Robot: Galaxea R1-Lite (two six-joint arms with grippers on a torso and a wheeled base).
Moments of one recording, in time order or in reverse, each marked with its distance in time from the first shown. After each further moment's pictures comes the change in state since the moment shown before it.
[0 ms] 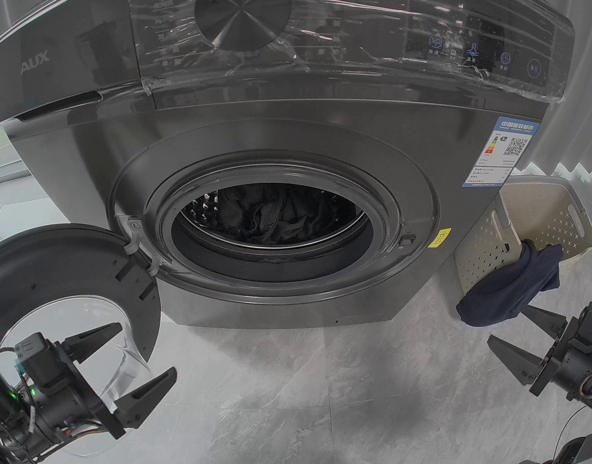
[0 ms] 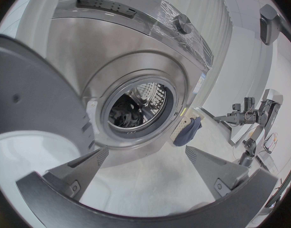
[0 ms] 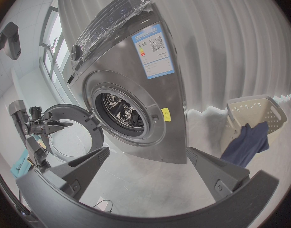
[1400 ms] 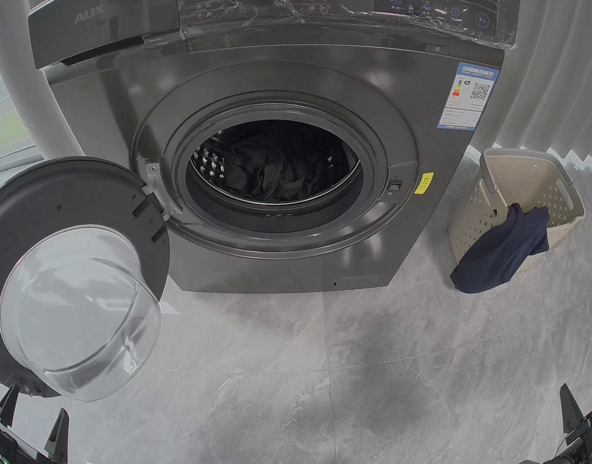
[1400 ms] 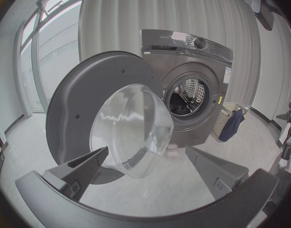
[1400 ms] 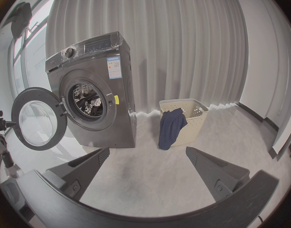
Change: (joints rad) left arm 0.666 -1.052 0.024 0.950 -0.092 0.096; right arm -0.505 -1.048 0.000 0.984 -0.036 -0.113
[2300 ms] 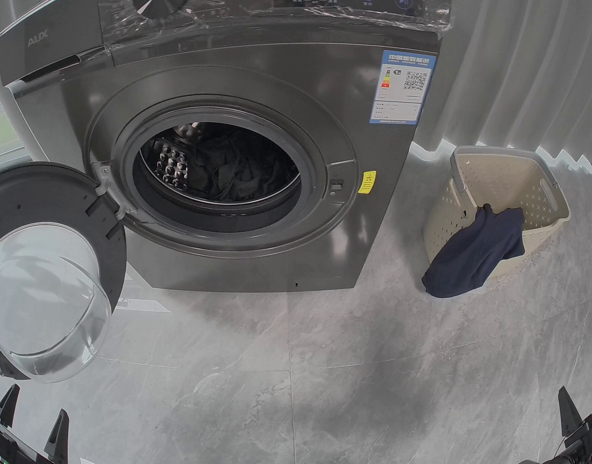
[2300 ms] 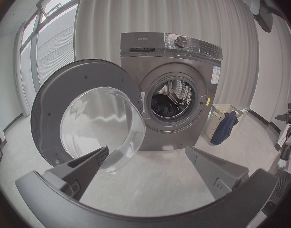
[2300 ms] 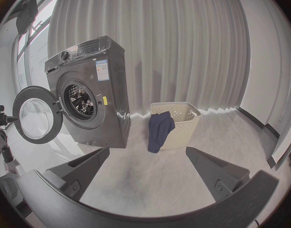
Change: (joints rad) left arm 0.006 -0.020 0.000 0.003 -0.014 -0.006; right arm -0.009 -0.019 0.000 0.001 0.035 -0.029
